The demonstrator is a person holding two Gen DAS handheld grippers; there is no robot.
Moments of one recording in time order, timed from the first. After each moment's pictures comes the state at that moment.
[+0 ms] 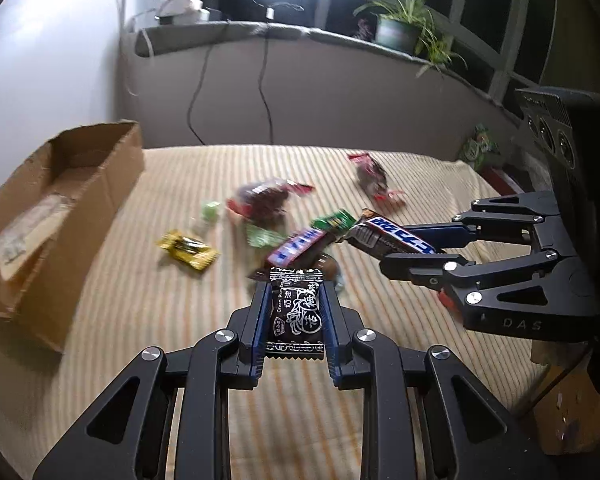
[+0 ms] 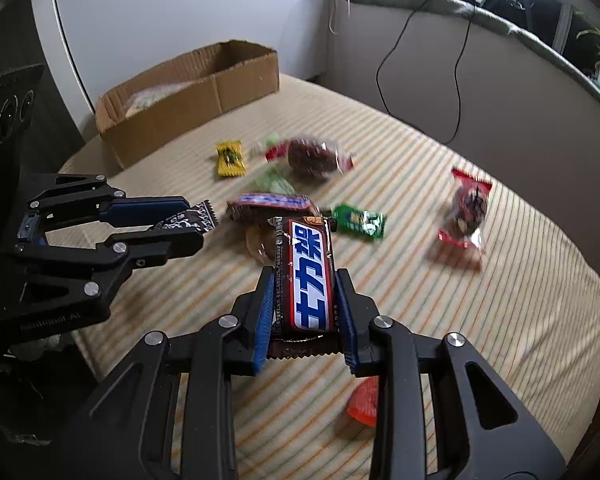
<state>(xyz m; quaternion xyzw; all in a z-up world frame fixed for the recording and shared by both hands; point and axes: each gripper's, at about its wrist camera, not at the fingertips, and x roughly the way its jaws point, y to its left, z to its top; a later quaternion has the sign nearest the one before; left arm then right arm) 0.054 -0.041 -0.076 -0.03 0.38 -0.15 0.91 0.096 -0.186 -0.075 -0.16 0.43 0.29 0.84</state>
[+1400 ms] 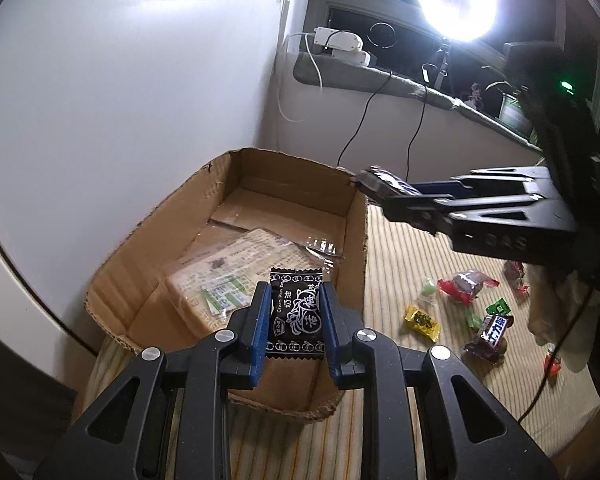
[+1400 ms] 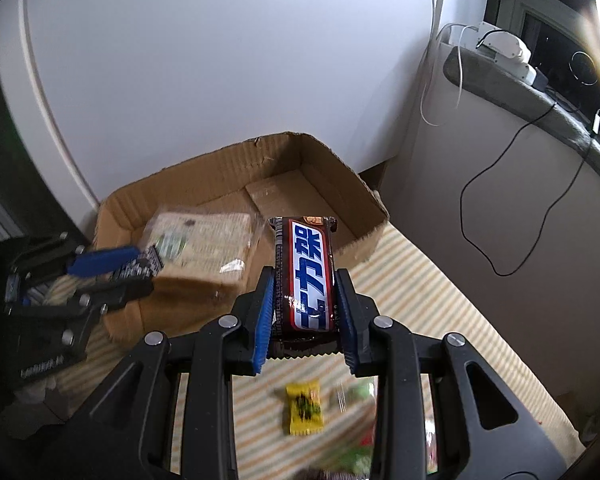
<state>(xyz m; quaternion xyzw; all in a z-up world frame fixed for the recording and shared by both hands) 0.089 0.130 -0.061 -0.09 0.34 0.00 0.93 0.205 0.016 -0.034 -0.20 0.37 0.37 0.83</state>
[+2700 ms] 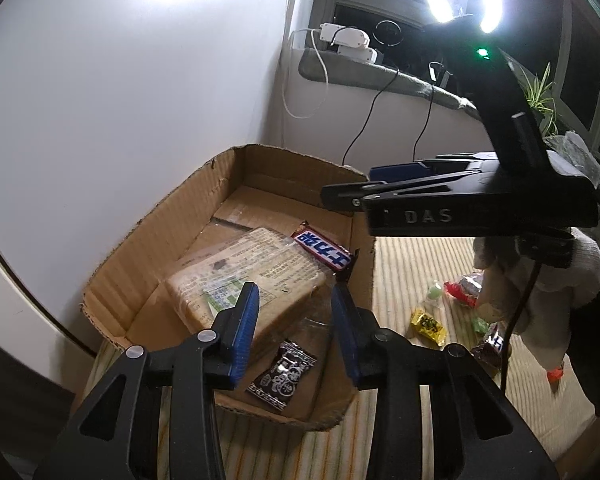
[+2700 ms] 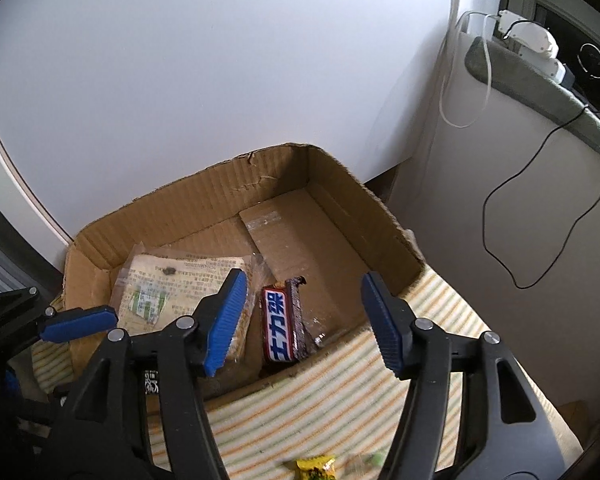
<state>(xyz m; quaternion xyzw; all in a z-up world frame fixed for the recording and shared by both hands) 0.095 0.128 -0.063 -0.09 0.35 0.01 0.93 0.246 0.055 -0.050 -0.19 0.38 0.37 0.82</state>
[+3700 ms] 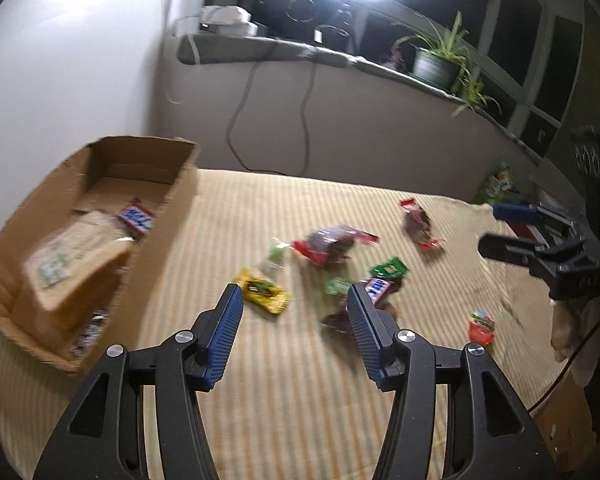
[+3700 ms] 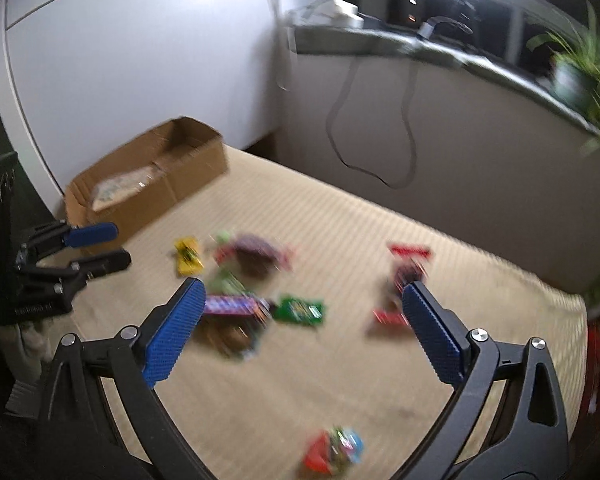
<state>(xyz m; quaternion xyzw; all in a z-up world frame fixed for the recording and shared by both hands) 0.083 0.004 -0.063 -0.06 0.37 -0.13 0.92 0.138 -0.213 -0.024 -0.10 0.39 0.23 0.89</state>
